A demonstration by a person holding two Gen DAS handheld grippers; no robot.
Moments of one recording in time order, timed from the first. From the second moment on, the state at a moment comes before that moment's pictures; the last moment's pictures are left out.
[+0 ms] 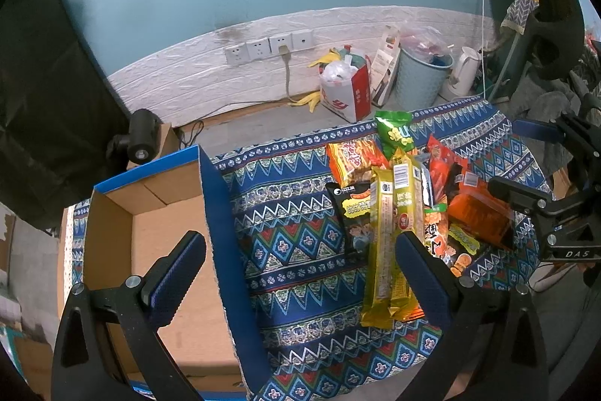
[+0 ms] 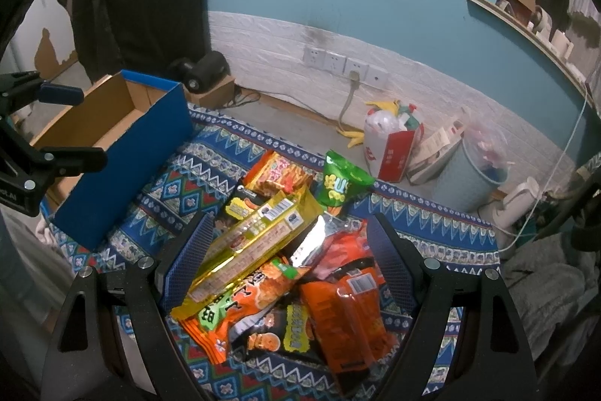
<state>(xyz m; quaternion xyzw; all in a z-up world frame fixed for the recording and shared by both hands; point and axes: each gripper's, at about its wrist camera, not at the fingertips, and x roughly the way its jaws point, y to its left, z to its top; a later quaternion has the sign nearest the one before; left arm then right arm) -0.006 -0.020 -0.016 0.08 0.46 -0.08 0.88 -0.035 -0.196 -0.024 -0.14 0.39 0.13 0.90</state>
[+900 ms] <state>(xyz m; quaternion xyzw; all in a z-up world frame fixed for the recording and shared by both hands) 0.026 -0.091 -0.099 0.09 0.56 -0.13 0.81 -0.006 -0.275 -0.093 -0.13 0.51 0.09 0.85</state>
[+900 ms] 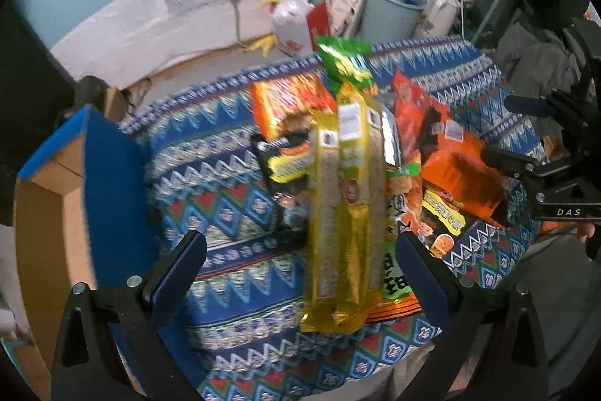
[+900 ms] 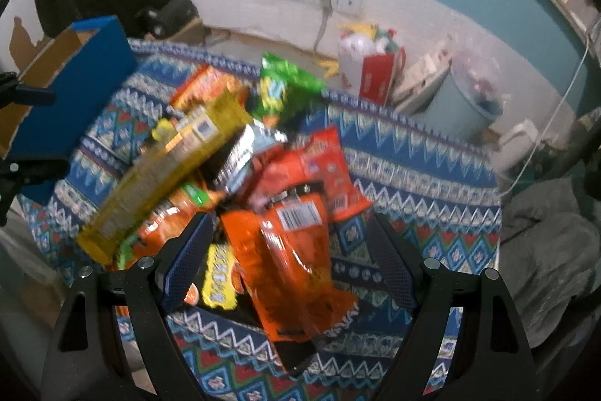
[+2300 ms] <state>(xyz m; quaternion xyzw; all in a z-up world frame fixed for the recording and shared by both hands) 0.047 -0.117 -0.155 0.08 0.59 -0.20 0.78 0.015 -0.291 -0.184 -0.13 0.60 0.12 0.78</state>
